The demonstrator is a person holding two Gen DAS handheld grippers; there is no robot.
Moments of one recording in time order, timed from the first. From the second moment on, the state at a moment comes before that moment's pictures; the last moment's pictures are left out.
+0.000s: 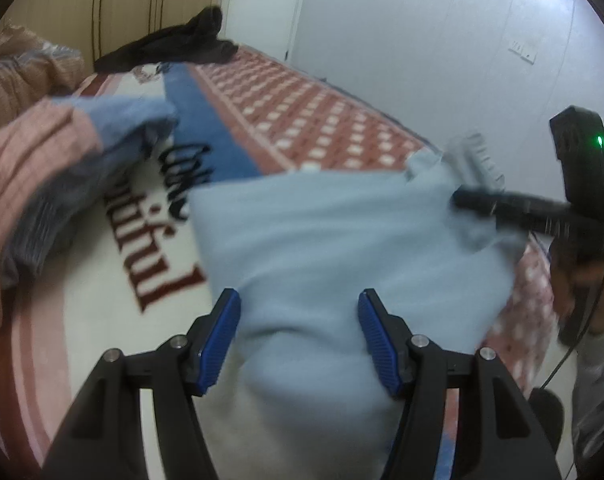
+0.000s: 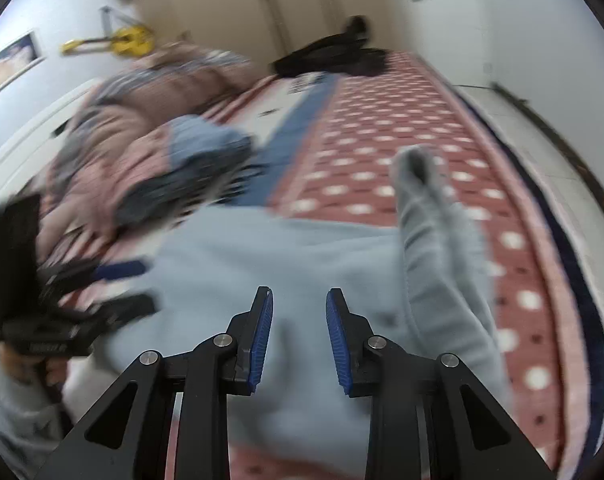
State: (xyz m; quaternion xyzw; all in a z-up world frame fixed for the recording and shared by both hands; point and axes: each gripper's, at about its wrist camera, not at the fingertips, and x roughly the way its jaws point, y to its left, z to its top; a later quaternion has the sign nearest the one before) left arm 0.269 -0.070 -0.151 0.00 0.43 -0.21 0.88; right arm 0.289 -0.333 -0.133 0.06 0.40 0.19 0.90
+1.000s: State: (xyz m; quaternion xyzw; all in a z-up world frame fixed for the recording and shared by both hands) left arm 0.313 -0.104 -0.146 0.00 0.44 -0.18 0.88; right arm 0.314 -0.351 -0.142 0.06 0.42 0.21 0.88
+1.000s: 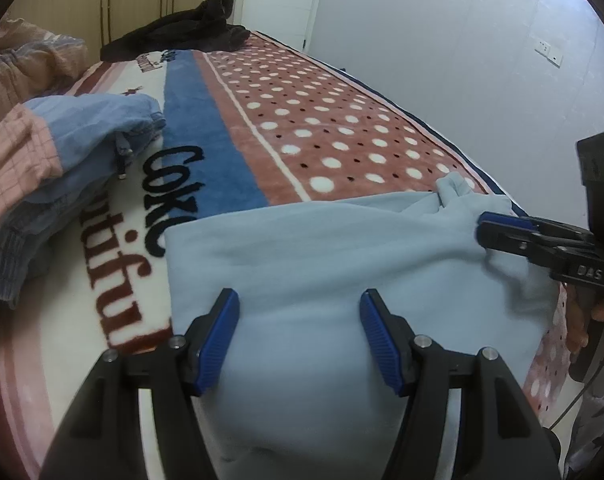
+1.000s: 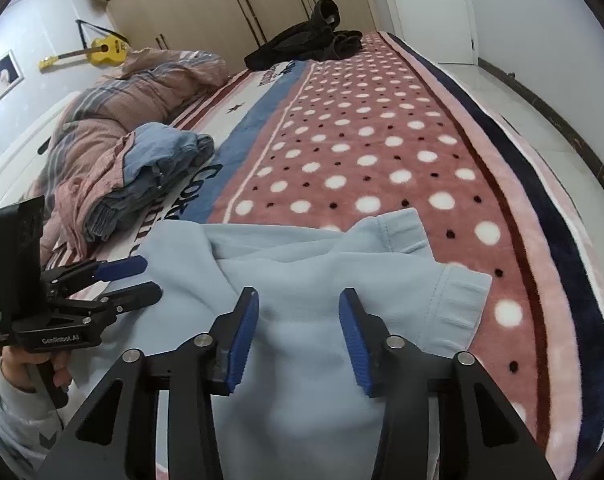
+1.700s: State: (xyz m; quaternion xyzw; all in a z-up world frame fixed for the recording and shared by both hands) left arm 0.288 -0.085 -0.169 -0.12 0.49 -0.20 0.84; right arm 0.298 -0.389 -0.181 0.17 0.48 0.29 0.81
